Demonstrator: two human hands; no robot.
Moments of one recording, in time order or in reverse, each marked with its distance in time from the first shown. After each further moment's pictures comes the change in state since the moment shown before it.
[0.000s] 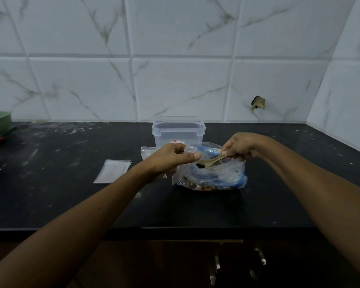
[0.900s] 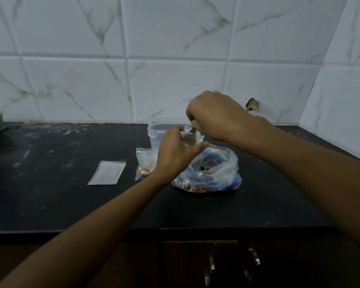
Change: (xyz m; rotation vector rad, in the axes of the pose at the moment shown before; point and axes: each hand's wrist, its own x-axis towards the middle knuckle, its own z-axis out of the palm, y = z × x) left_hand 0.023 0.016 0.037 0.332 0.633 0.182; right_hand -0.087 -0.102 0.013 -1.012 0.654 -0.680
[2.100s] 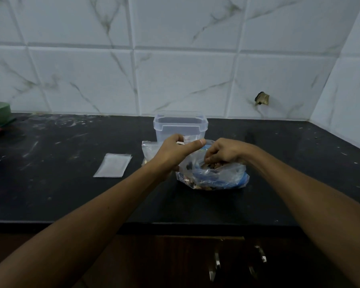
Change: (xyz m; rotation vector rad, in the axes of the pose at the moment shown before) left_hand -0.015 -0.003 -0.025 -0.404 -0.302 -0.406; right_hand -0.015 0.036 0.139 0.931 -0.669 0.313
